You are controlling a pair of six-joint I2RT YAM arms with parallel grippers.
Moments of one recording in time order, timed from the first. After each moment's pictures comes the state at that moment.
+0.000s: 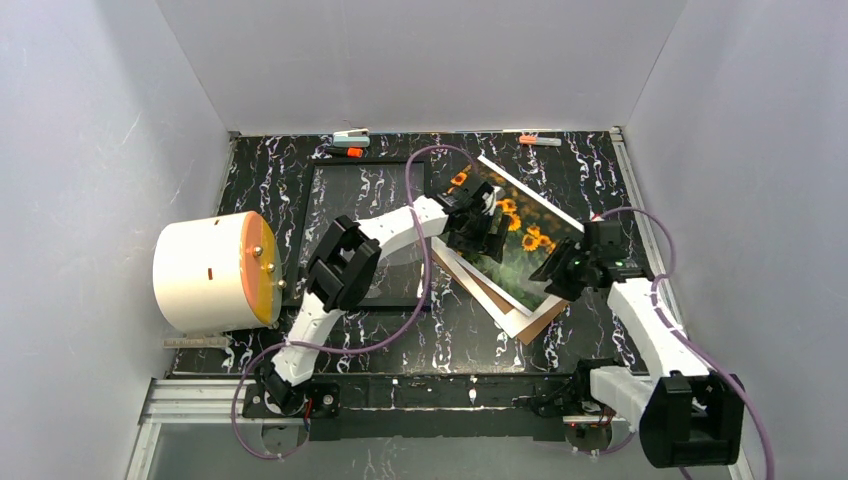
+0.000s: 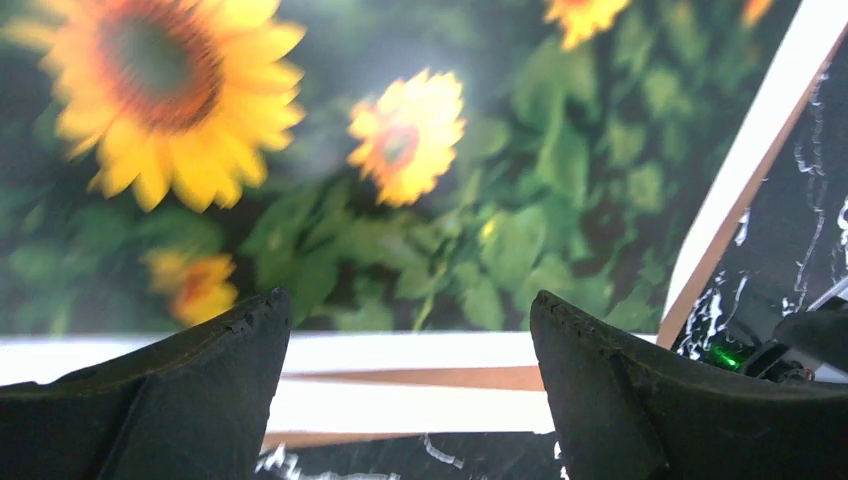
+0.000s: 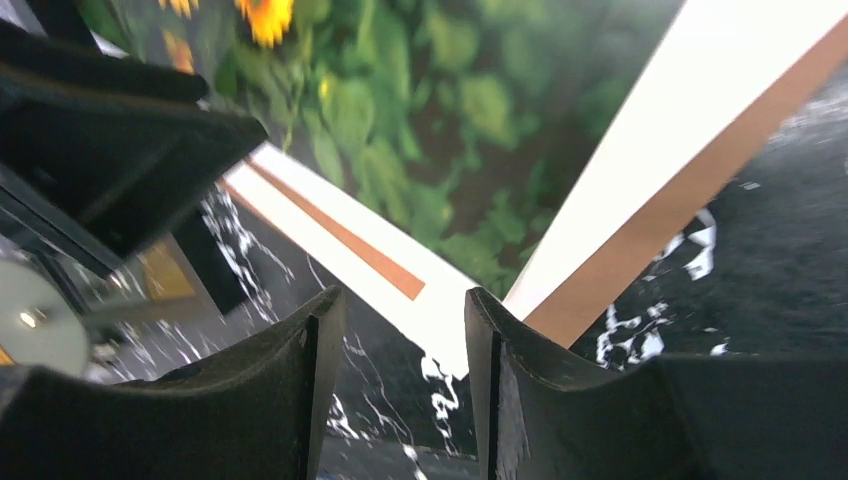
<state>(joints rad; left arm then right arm) -0.82 2.30 1.89 -0.60 0.24 -0.42 0.04 1.02 0.65 -0.62 -0.25 0.68</state>
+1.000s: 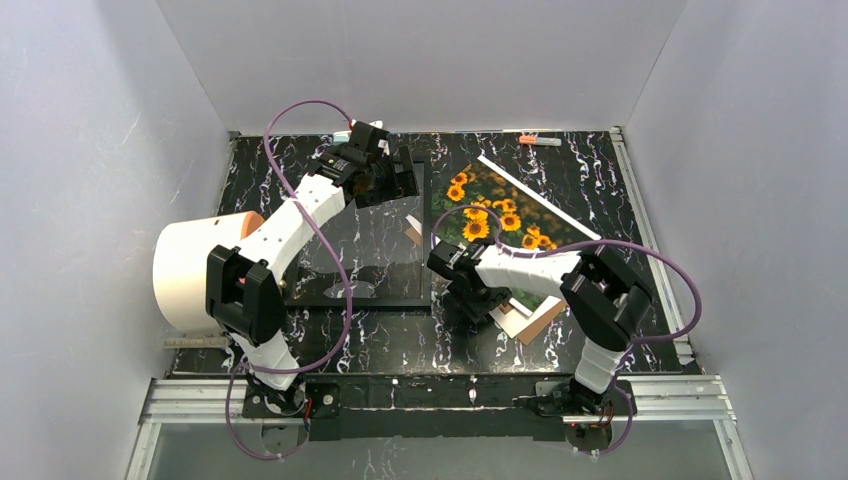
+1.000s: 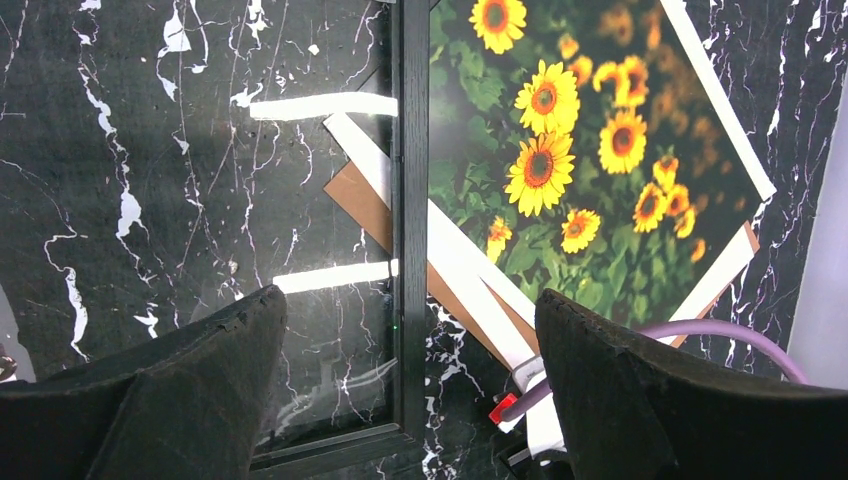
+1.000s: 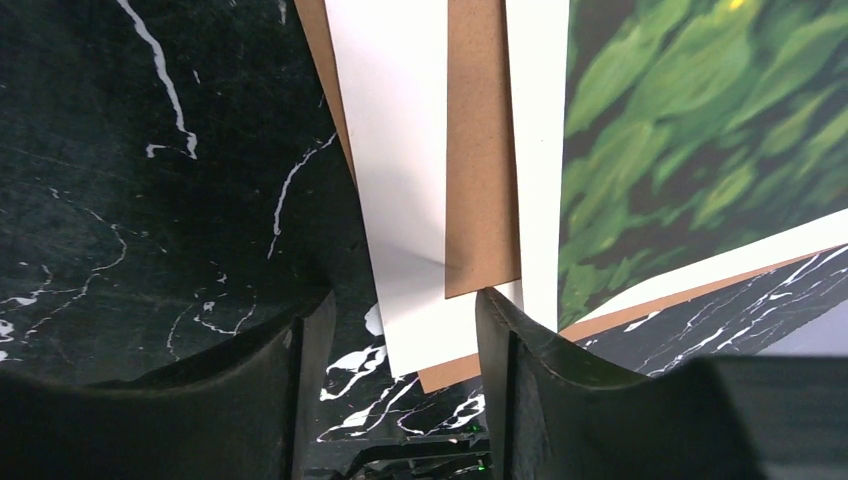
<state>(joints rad) -0.49 1.71 1.58 -0.70 -0.02 -0.58 0.95 1.76 1.09 -0.91 0.30 0.31</state>
